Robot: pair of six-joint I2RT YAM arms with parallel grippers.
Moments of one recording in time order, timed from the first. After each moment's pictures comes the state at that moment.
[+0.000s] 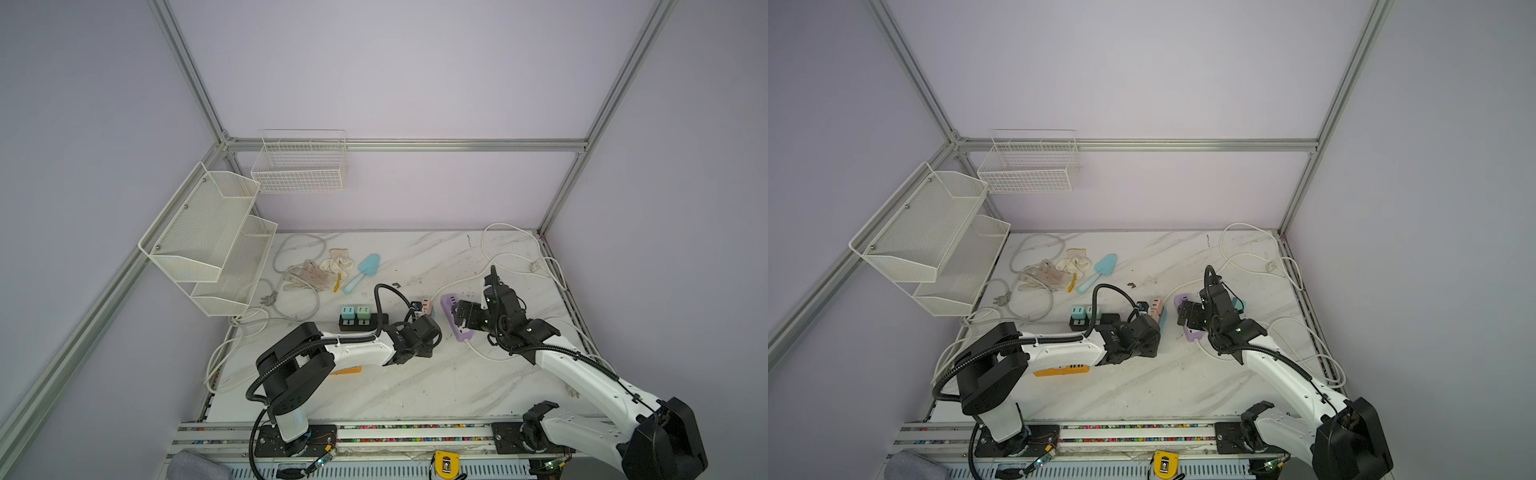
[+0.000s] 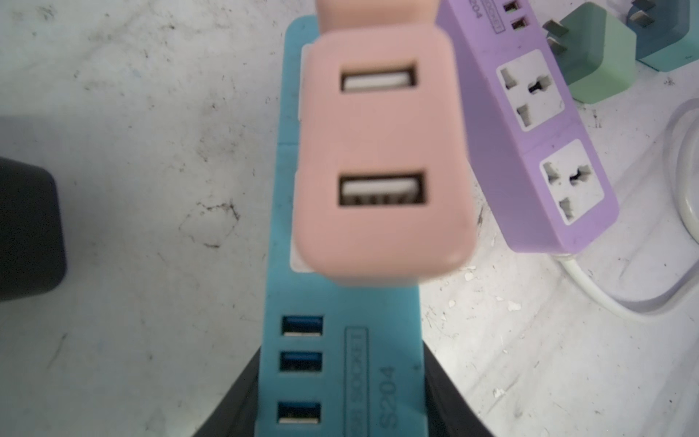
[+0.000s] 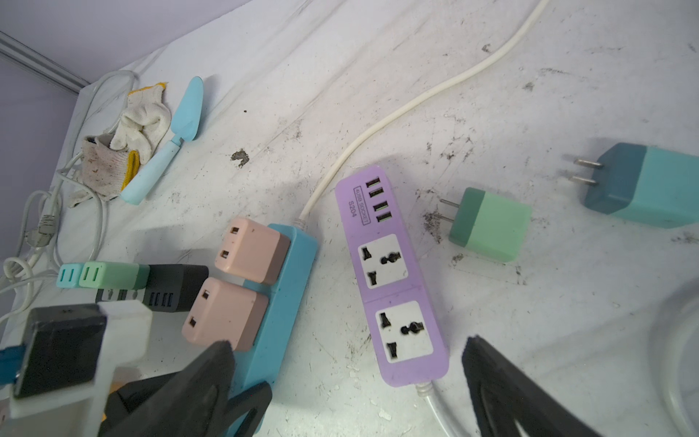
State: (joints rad) left arm -1.03 1.75 1.02 -0.25 -0.28 -0.84; right arm 0.49 1.10 0.72 -0.35 0.07 0.60
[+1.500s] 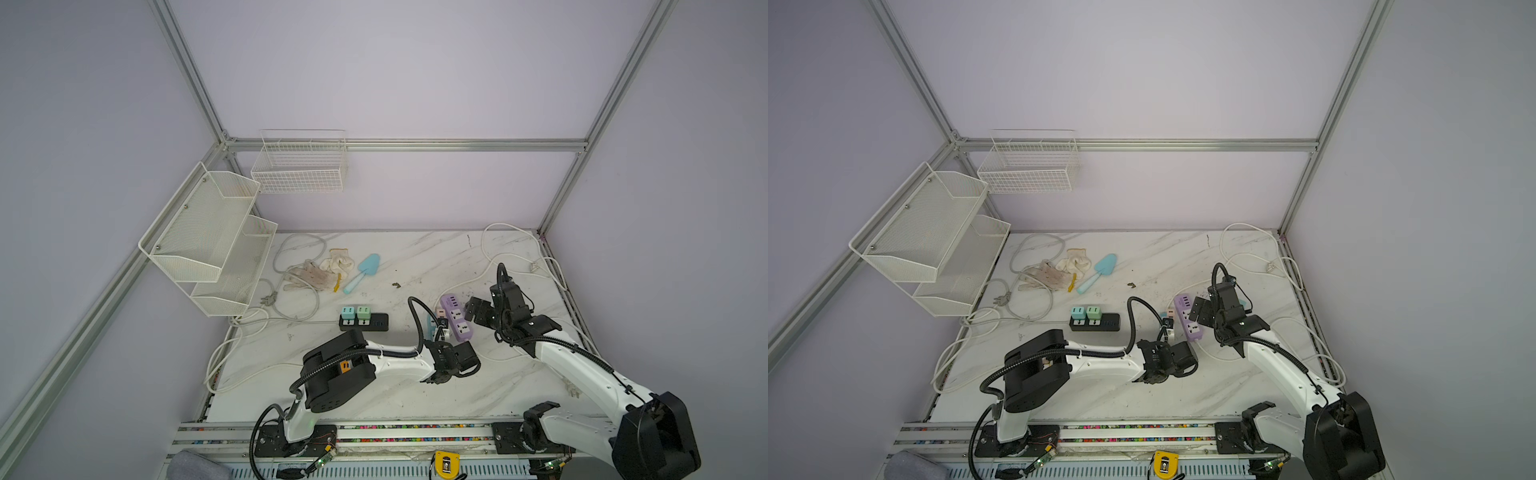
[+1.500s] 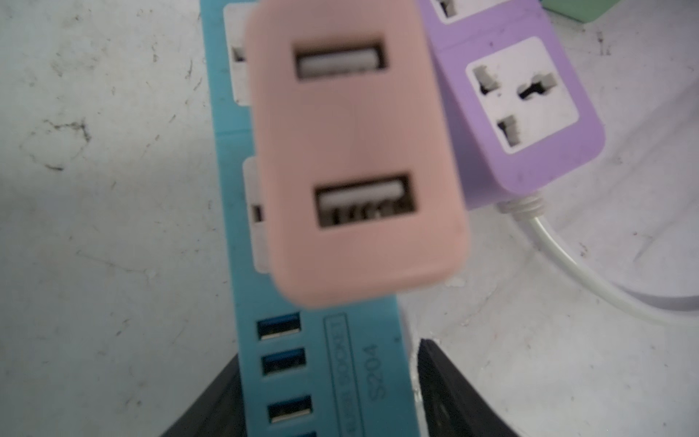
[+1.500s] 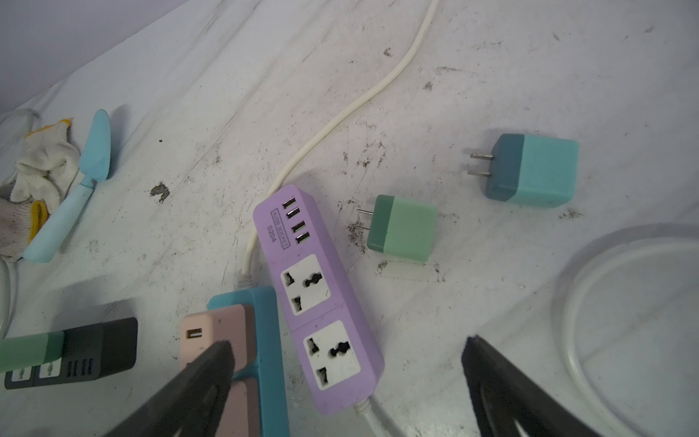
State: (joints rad) left arm -1.23 2.01 1.31 -0.45 -0.47 -1.02; right arm 0.39 1.15 0.72 -0.40 0.12 0.63
